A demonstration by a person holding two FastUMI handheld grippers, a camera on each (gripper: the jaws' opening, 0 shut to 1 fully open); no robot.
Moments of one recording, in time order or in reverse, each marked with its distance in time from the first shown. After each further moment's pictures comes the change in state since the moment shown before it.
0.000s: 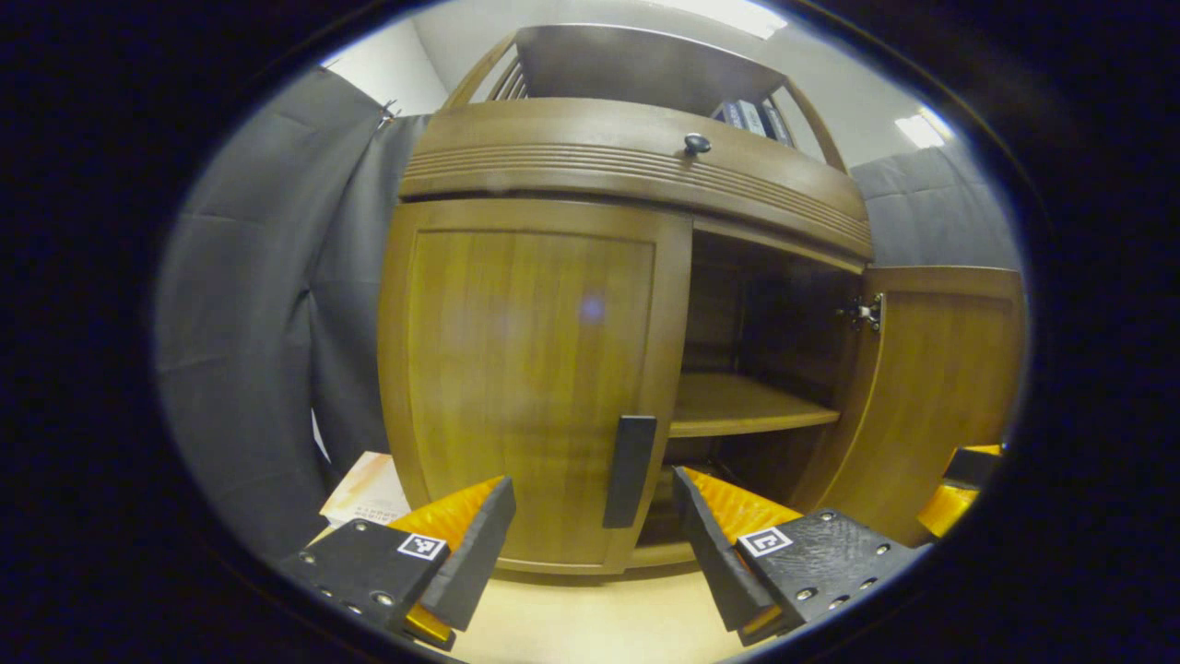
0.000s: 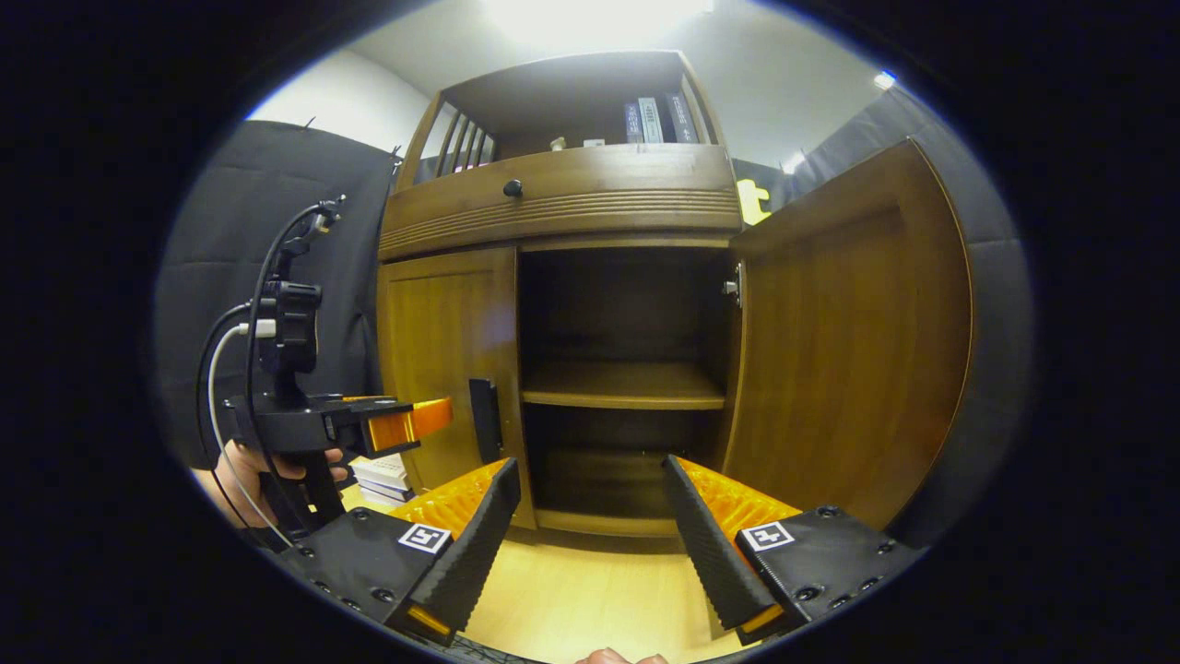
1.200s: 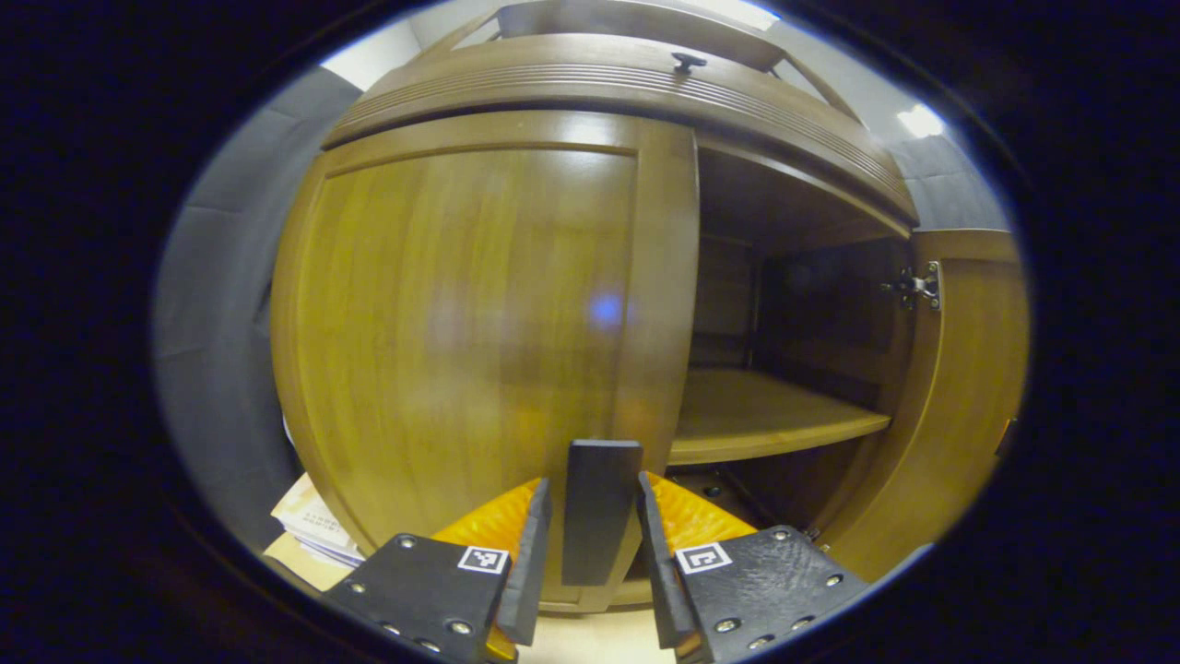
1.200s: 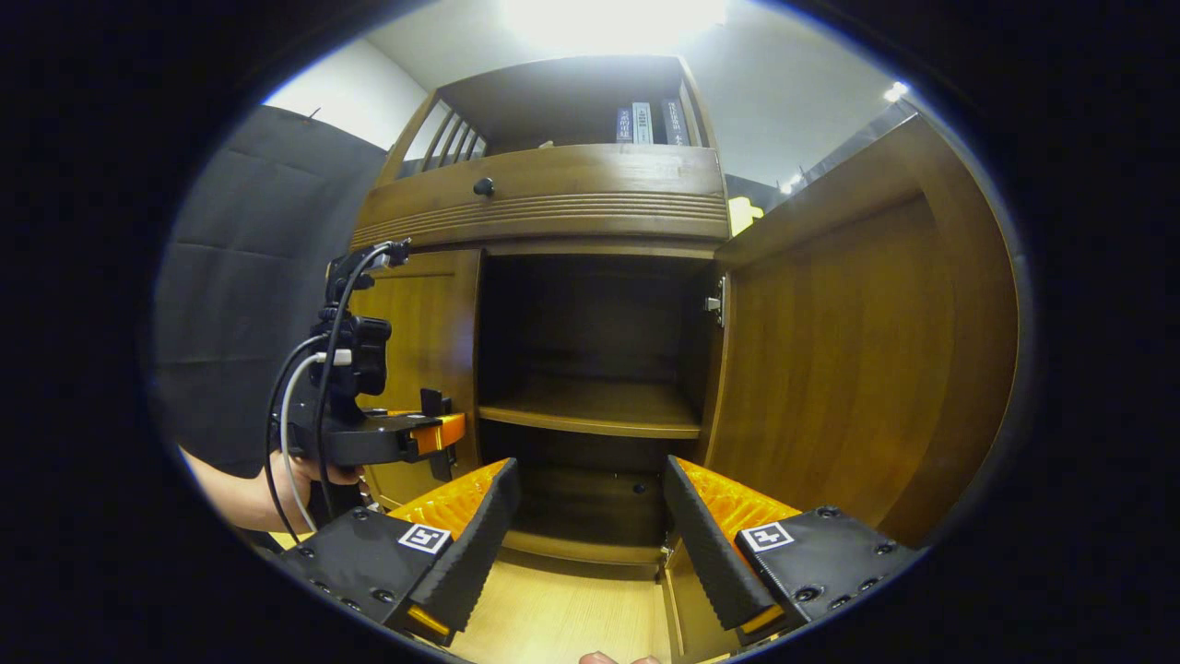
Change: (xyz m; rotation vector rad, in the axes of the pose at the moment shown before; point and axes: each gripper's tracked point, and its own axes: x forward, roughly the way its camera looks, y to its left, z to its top) left arm 0.105 -0.026 -0.016 0.028 -0.009 0.032; right arm 0.047 -0.035 0.001 -0.034 -0.042 -0.040
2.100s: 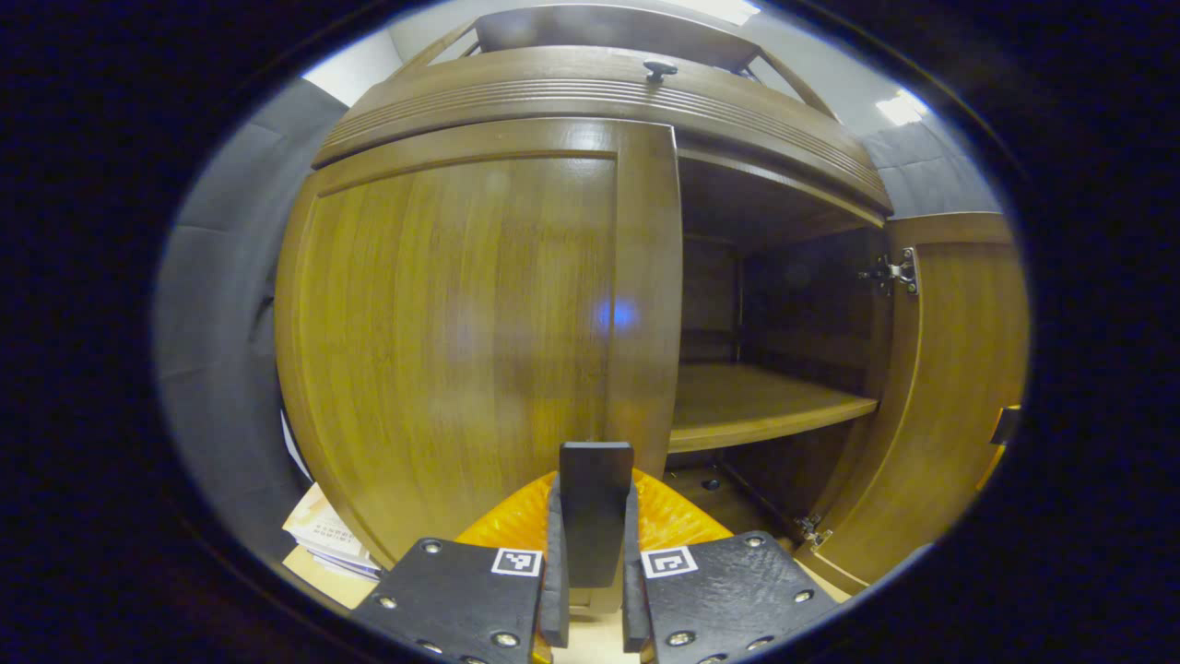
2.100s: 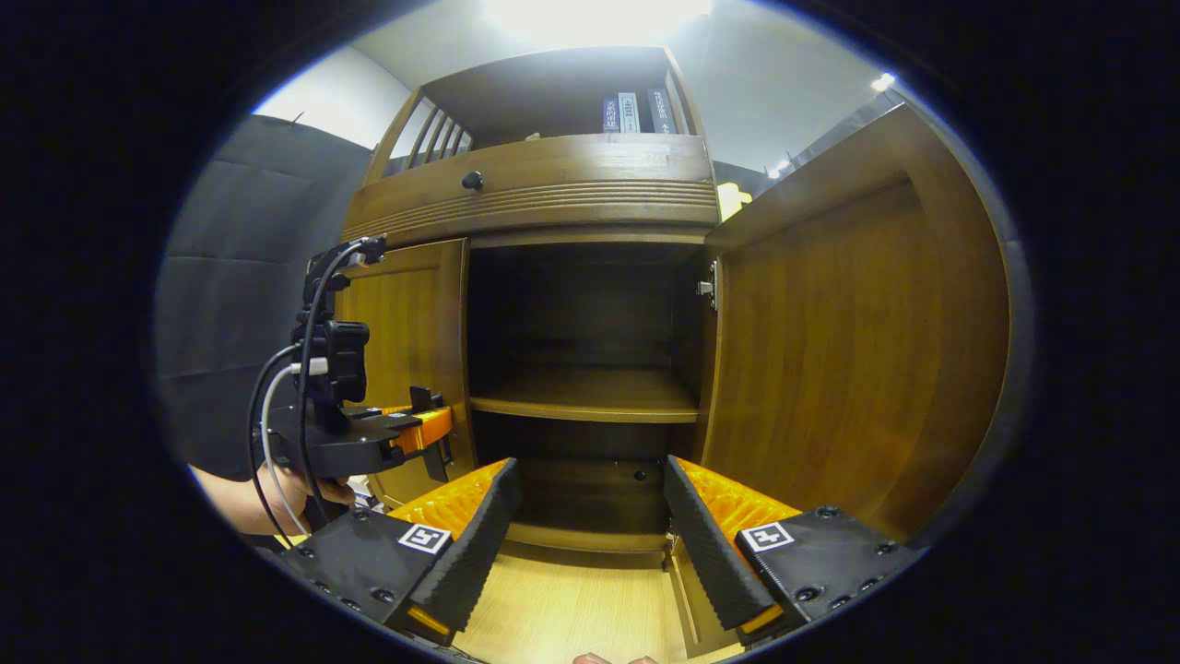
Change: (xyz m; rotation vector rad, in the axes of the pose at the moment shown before) left arm -0.022 -0.004 -0.002 0.021 0.000 -0.061; right arm -0.012 0.006 -0.006 0.036 0.037 -0.027
